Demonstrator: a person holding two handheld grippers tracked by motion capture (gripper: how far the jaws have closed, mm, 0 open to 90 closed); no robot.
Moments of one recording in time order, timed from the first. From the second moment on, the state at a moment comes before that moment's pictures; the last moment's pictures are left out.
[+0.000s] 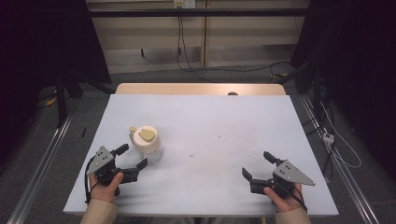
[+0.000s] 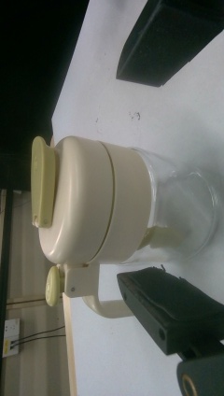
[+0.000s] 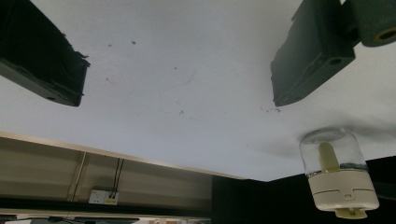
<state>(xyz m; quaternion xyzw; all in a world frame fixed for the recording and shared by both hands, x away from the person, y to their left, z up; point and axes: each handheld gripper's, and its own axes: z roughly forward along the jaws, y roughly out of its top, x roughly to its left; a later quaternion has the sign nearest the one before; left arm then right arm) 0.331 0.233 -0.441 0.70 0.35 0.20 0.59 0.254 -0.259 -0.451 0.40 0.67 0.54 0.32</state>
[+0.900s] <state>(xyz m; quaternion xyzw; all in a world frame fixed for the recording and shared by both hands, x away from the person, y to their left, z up) 0.351 0.219 -0.449 0.71 0.40 0.22 0.54 0.254 -0.257 -0.451 0.39 0.67 0.54 0.32</state>
